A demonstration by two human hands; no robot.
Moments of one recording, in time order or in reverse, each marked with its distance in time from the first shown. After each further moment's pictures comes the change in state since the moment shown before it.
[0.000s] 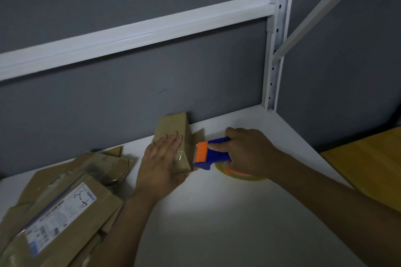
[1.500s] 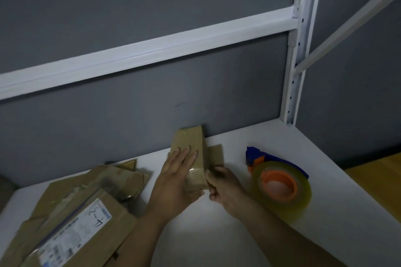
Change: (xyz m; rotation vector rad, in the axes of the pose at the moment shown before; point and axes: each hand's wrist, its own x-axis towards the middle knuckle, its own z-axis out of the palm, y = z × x) left_hand 0.000 -0.016 -0.002 -0.208 0.053 0.070; right_hand 0.072 -0.082 0.079 1.812 -0.030 0.989
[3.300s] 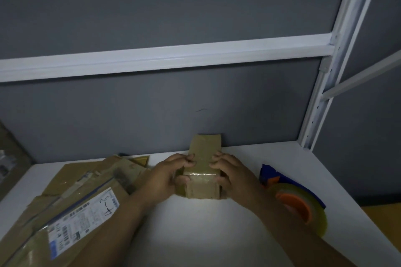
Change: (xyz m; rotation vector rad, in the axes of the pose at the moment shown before) left_hand 0.002 -0.052 -0.020 -0.582 0.069 -0.052; right_hand 0.013 -0.034 -0.024 -1.144 -0.122 -1.066
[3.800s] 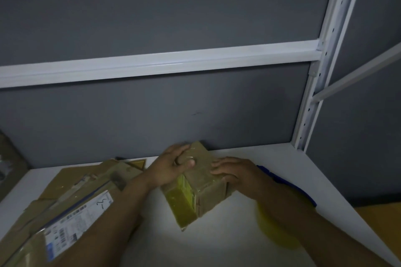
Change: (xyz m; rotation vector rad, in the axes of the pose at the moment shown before) left_hand 0.038 0.018 -0.008 0.211 -0.154 -0.346; right_hand -0.001 0.016 -0.033 0.124 -0.129 -0.061
